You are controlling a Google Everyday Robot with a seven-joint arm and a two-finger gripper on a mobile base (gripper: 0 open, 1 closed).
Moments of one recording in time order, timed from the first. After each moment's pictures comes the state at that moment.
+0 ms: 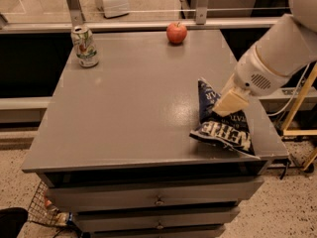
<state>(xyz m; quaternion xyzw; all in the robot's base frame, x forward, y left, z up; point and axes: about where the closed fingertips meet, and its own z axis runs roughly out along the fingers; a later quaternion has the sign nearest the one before) 0.482 -0.165 0.896 -0.50 0.84 0.08 0.20</state>
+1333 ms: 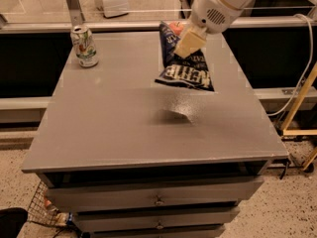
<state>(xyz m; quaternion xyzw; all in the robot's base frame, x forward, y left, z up) 0.587 -0.082 0.978 -0.58 0.76 0.07 0.27</state>
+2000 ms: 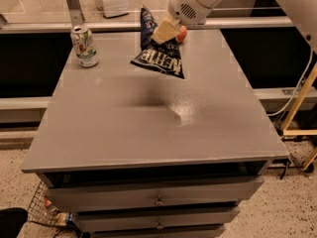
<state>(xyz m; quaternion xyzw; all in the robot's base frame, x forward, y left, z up) 0.647 -0.029 0.986 -0.56 0.74 0.09 0.35</state>
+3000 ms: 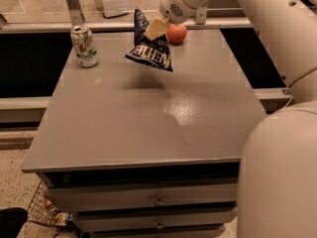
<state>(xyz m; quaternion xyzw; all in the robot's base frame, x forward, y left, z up) 0.716 -0.010 0.961 -0.56 0.74 0.13 0.35</state>
